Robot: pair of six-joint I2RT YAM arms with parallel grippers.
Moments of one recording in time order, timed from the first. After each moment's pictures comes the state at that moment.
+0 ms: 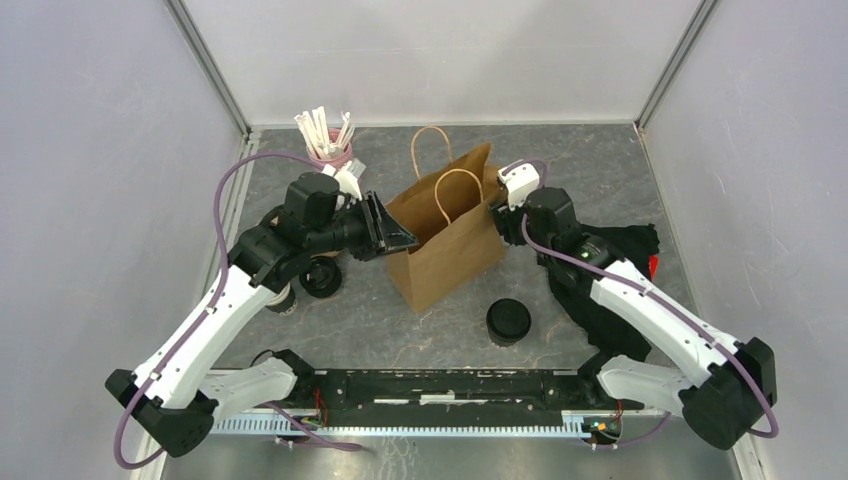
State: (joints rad) left arm -0.59 1.04 1.21 -0.72 0.33 -0.88; right arm 0.63 1.09 0.90 -0.28 0.26 -0.07
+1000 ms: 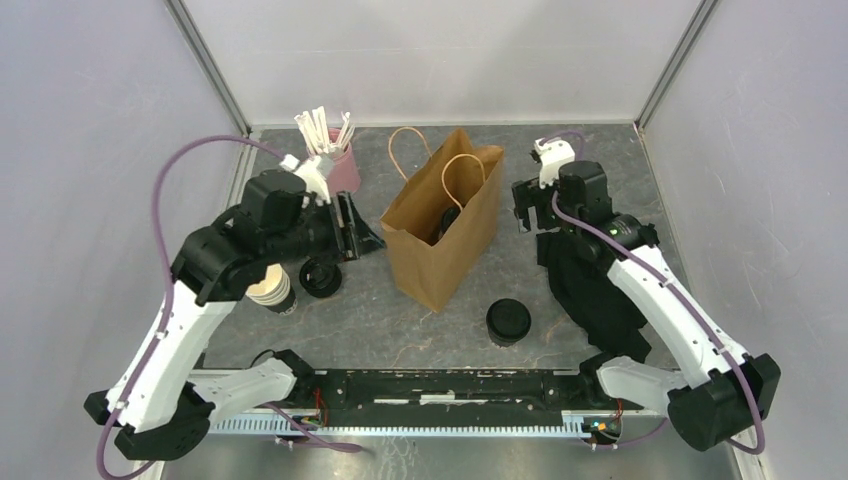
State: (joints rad) left arm -0.64 1.00 1.48 -1.09 0.19 -0.70; right arm 0.42 1.13 1.08 -0.49 0.11 -0.02
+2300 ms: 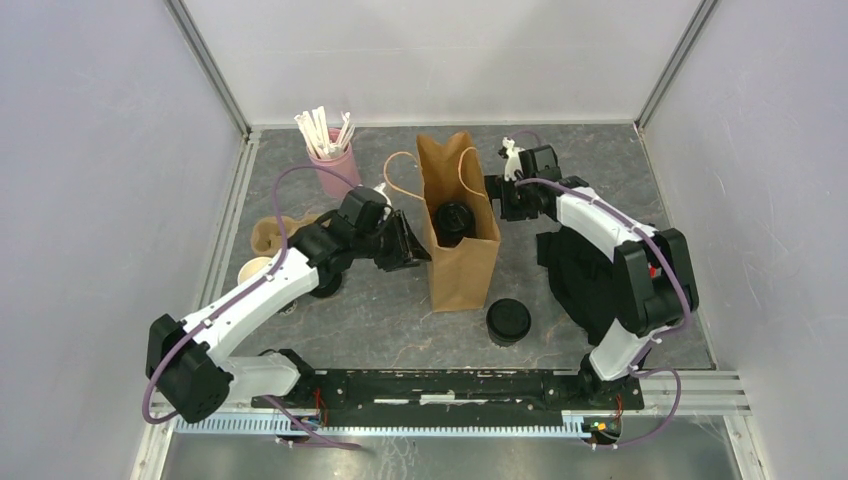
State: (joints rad) left arm -0.66 1.23 1.03 -0.57 0.21 -0.88; right arm 0.32 1.68 1.18 -0.39 -0.29 0.20
